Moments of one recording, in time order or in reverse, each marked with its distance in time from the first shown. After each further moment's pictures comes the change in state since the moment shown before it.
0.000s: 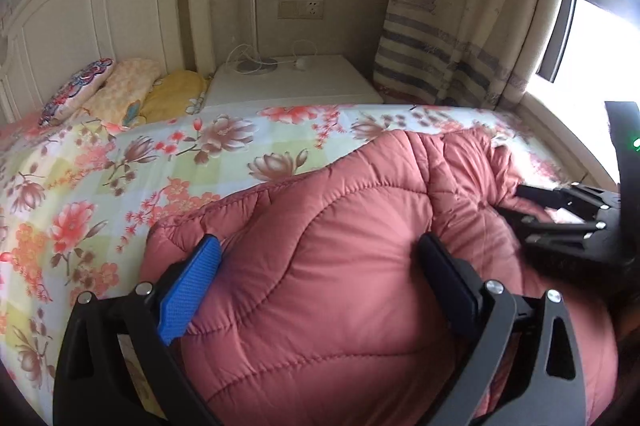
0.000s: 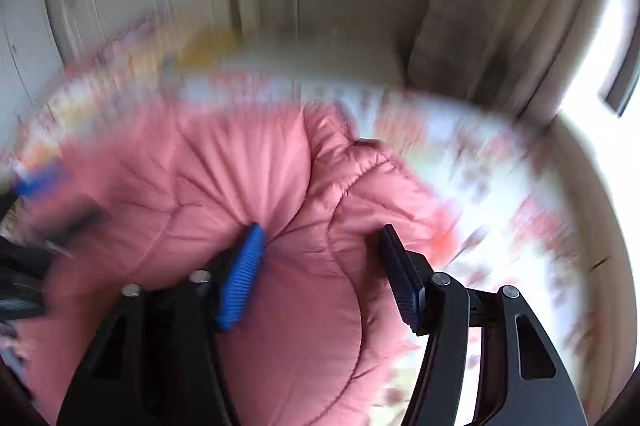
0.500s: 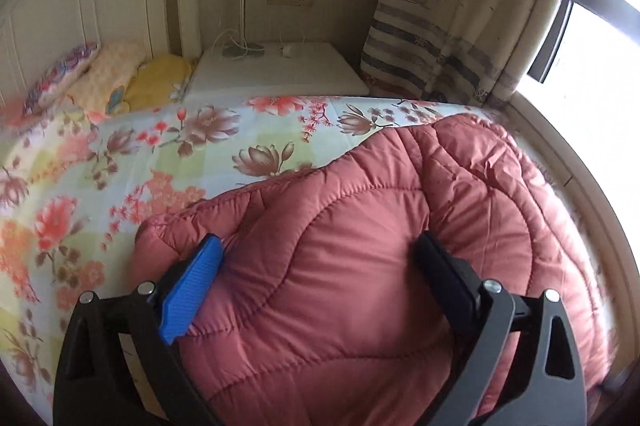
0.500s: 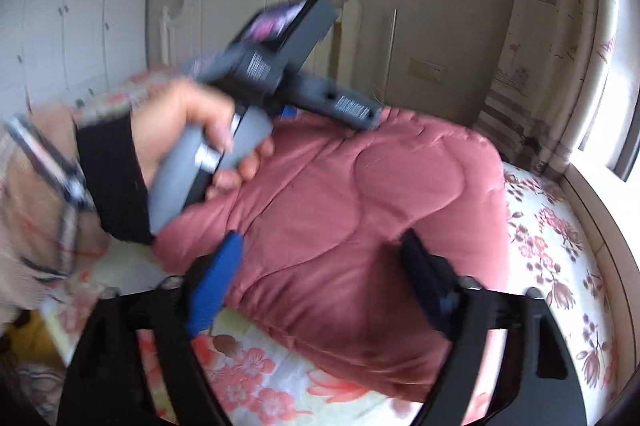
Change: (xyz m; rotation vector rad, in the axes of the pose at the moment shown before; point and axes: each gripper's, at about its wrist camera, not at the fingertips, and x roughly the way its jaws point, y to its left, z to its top) left arm 0.004 0.003 0.008 -0.013 0.043 -0.063; right arm -0.156 0.113 -0.150 -0.220 -0.356 0.147
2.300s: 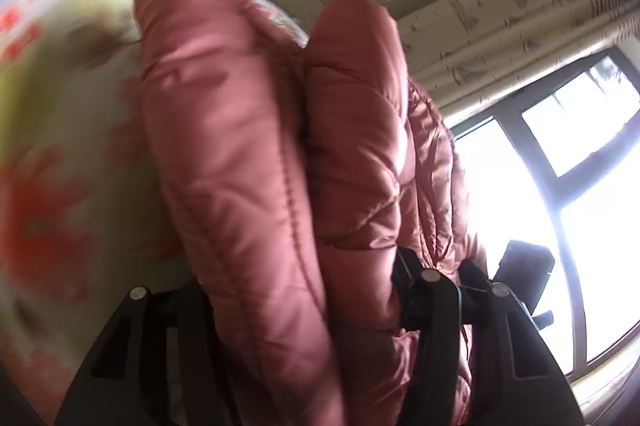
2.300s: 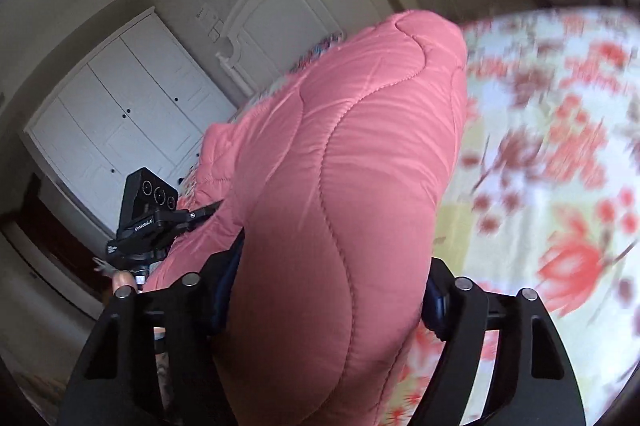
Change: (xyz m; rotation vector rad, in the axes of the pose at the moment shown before) left arm -0.157 0.161 -0.203 -0.510 0.012 -0.540; right arm -0.007 0.027 -0.009 0.421 0.102 0.478
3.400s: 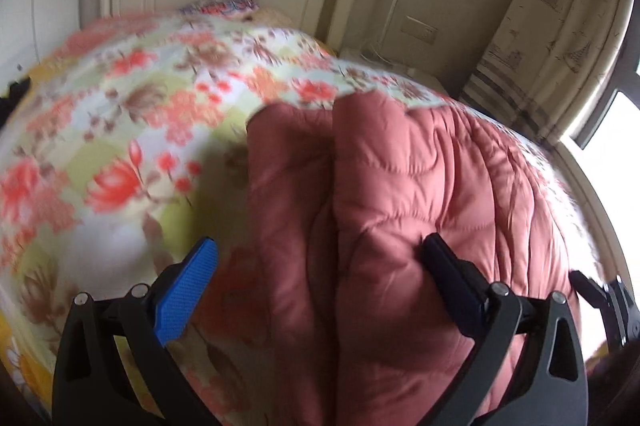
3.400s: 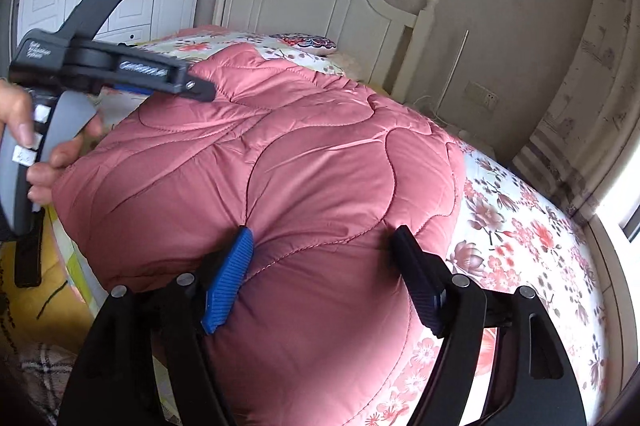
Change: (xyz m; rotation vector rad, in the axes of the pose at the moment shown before) left arm -0.060 -0.012 -0.003 0.196 -0.199 0.634; right arm 0.052 0.107 -0.040 -0.635 0.022 -0.491
